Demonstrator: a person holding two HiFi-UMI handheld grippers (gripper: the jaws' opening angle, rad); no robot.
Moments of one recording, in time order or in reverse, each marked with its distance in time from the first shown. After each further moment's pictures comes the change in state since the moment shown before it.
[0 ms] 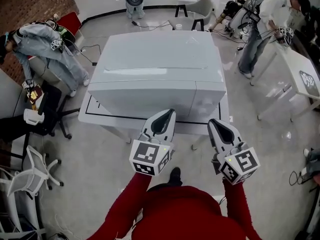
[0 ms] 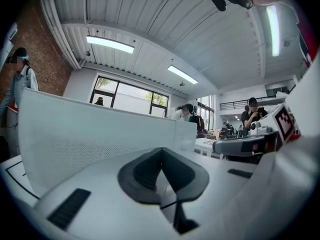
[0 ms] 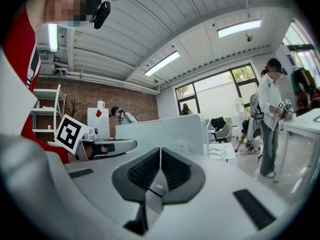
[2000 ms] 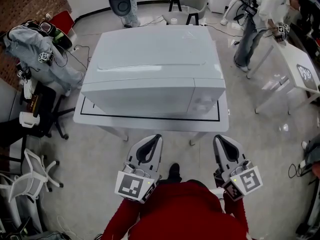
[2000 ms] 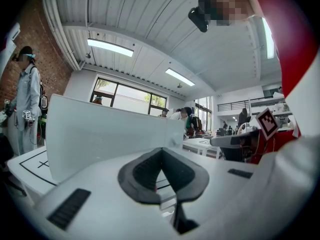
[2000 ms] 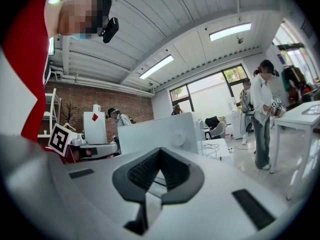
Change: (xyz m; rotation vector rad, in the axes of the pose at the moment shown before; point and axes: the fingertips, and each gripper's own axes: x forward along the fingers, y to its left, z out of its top) left arm -0.084 -0.013 -0.013 0.010 -0.016 -0.019; right arm -0.053 0.017 -0.009 0.055 -0.045 -0.061
